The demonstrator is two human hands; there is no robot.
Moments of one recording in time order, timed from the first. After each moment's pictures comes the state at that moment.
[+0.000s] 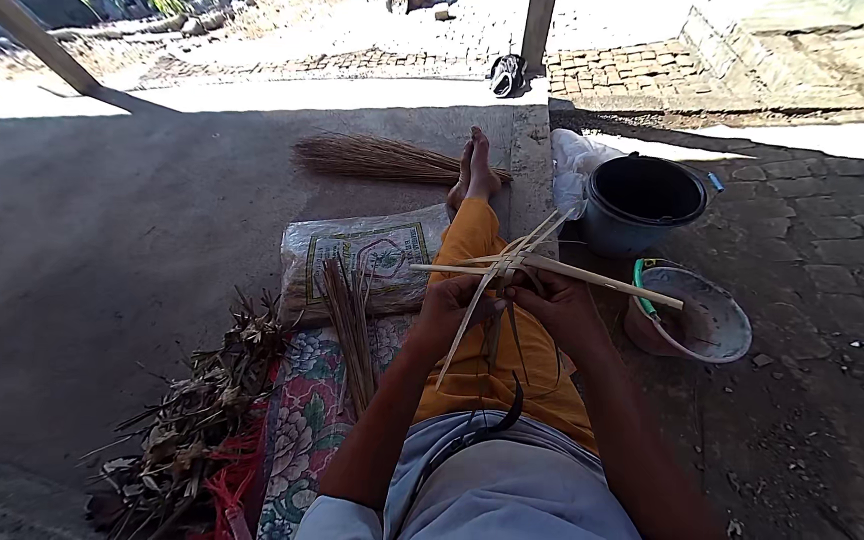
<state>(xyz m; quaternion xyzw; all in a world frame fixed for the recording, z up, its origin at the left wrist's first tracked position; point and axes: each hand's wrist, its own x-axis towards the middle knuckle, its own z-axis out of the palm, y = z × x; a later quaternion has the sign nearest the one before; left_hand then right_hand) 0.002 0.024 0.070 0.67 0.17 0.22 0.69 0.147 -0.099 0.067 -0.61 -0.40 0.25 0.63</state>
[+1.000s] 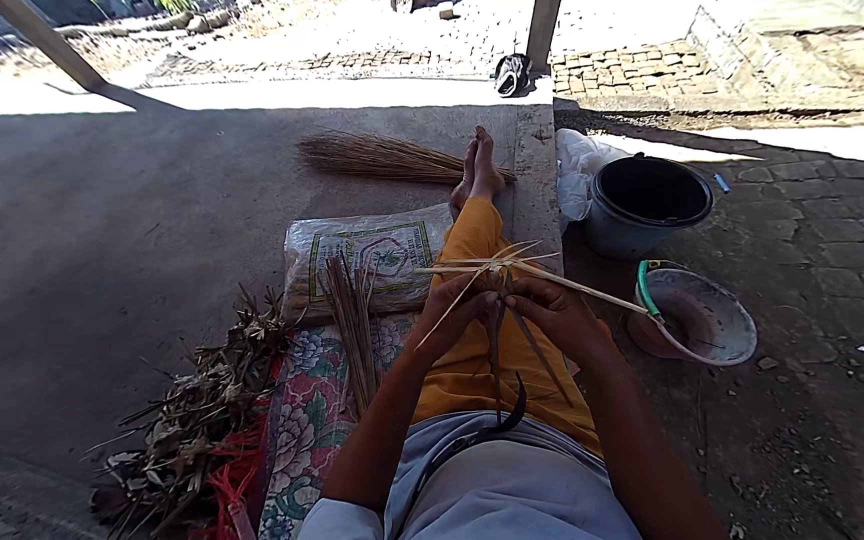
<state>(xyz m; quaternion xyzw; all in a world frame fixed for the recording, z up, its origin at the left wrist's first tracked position) 0.000 0.031 0.053 0.69 0.14 0.24 0.67 0.155 -0.101 0.055 -0.61 -0.47 0.30 0.56</state>
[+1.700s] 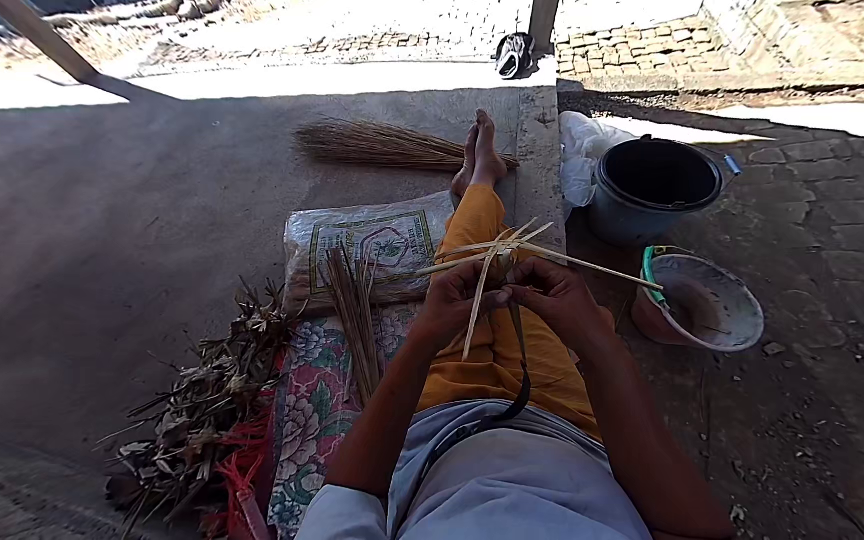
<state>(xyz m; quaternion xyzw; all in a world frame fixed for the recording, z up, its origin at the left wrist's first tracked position) -0.001 0.027 0.054 0.63 0.11 0.23 0.73 0.151 -0.097 0.055 -0.58 -0.46 0.30 0.61</state>
